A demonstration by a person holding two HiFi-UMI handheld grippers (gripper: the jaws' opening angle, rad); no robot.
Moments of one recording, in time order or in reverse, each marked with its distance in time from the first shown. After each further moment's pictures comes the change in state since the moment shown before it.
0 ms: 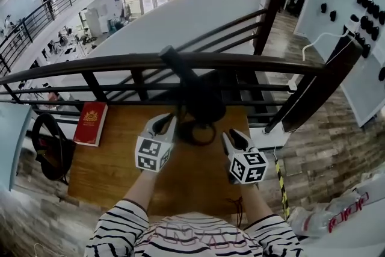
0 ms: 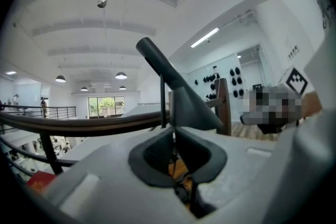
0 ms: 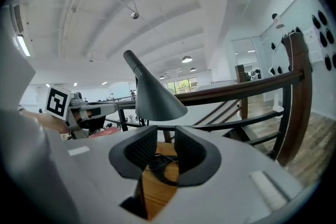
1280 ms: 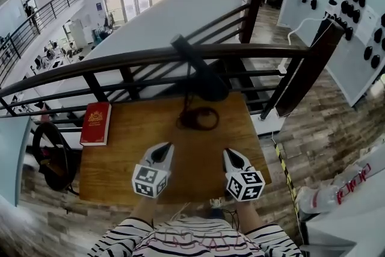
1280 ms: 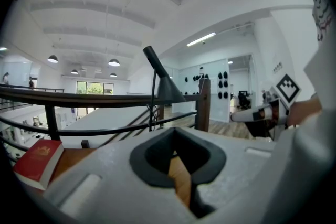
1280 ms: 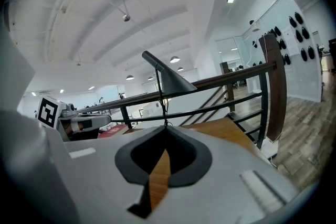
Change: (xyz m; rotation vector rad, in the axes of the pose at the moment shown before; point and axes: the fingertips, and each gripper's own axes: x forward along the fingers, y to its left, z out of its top) left arm -0.177 -0.039 -0.069 -0.111 0.074 -0.151; right arm -0.104 0.131 -0.084 0.111 -0.009 -0.129
